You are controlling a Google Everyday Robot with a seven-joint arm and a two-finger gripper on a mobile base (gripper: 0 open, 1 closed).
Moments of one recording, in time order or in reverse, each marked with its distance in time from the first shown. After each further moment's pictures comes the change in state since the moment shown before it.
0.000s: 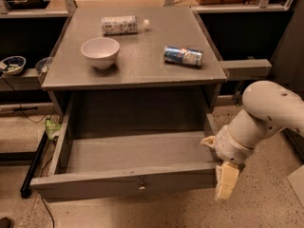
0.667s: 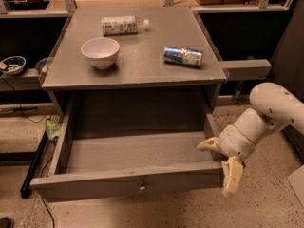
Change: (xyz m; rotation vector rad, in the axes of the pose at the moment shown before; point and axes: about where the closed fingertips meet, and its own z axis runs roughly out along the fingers) arm 0.008 -0.007 0.007 -0.217 -0.224 -0.026
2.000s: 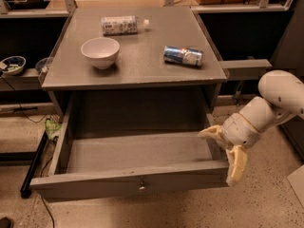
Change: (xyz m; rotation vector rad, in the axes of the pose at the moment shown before) arm -0.021 -0.004 -0.033 0.031 -0.058 -0.078
